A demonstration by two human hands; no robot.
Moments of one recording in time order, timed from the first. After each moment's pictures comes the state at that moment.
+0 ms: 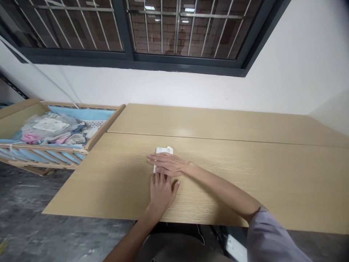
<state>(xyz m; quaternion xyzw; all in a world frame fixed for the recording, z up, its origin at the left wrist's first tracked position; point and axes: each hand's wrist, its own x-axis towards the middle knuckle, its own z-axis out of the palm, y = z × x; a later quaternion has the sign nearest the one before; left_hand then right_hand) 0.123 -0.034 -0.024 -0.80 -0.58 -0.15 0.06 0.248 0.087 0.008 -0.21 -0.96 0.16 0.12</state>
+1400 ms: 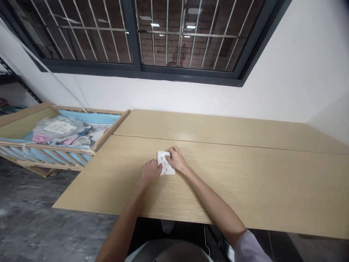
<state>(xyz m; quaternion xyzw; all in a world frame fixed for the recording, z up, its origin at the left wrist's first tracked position) 0.072 0.051 -0.001 -0.72 -0.67 -0.09 -0.12 0.241 0.101 -0.021 -0.54 -0.75 0.19 0.32</state>
